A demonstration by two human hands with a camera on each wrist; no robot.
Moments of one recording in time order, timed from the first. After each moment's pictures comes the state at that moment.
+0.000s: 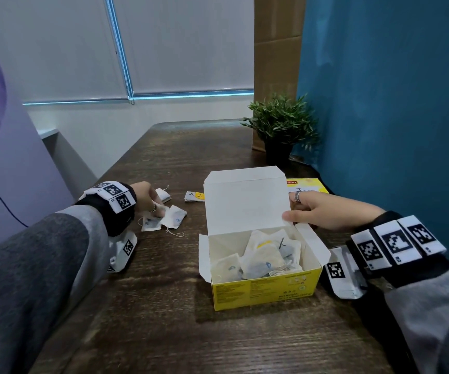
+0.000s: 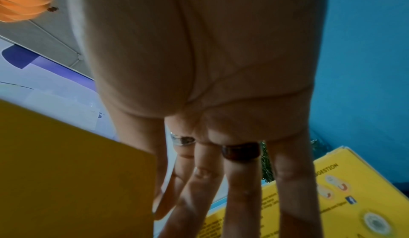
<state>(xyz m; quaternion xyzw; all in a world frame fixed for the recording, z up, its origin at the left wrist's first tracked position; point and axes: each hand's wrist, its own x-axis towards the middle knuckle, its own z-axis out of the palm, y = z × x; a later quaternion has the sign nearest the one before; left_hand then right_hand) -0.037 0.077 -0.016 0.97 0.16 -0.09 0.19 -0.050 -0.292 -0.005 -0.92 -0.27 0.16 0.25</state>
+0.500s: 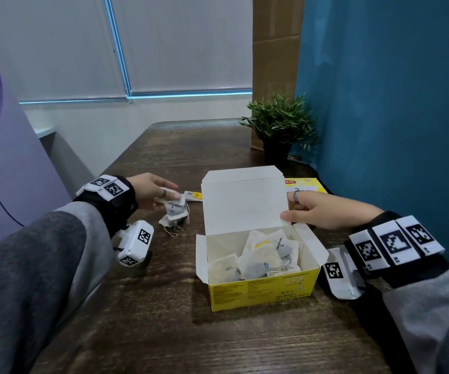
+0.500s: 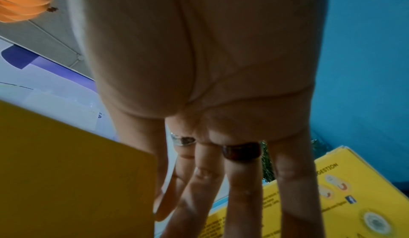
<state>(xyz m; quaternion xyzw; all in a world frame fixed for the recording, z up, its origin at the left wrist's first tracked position) -0.032 0.057 -0.011 0.85 0.14 -0.08 0.50 -0.045 -0.294 -0.008 -0.92 -0.27 0.15 0.24</state>
